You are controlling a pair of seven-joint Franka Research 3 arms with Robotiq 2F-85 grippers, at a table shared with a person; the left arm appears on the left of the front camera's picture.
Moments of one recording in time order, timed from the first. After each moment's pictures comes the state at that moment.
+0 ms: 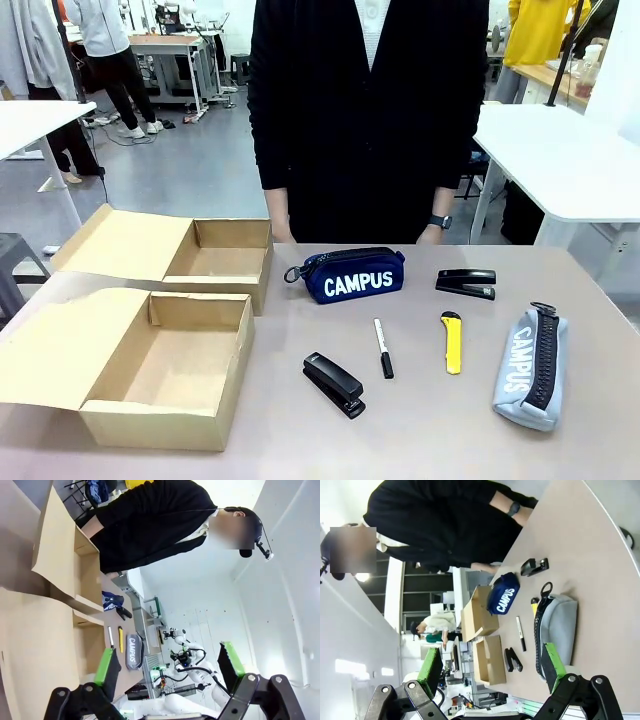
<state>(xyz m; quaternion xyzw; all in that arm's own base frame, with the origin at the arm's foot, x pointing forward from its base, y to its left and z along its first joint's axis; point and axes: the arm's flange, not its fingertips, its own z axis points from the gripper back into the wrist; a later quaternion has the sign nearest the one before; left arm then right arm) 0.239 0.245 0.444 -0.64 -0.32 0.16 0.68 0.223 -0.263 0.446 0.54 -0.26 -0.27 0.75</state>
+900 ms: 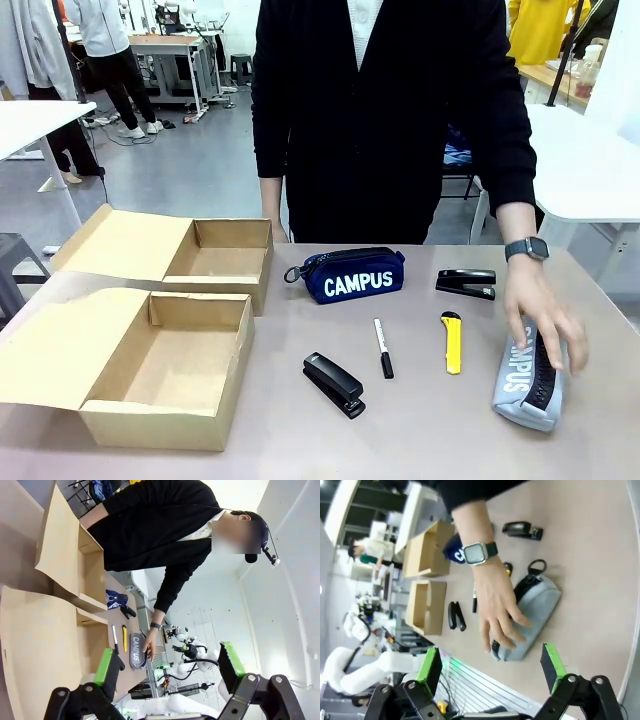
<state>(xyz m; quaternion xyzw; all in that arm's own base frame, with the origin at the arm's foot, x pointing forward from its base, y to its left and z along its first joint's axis) 0.240 0.243 0.444 -0.63 -0.32 0.16 0.69 0.270 -0.222 0.470 0.43 -0.23 -0.05 0.87</state>
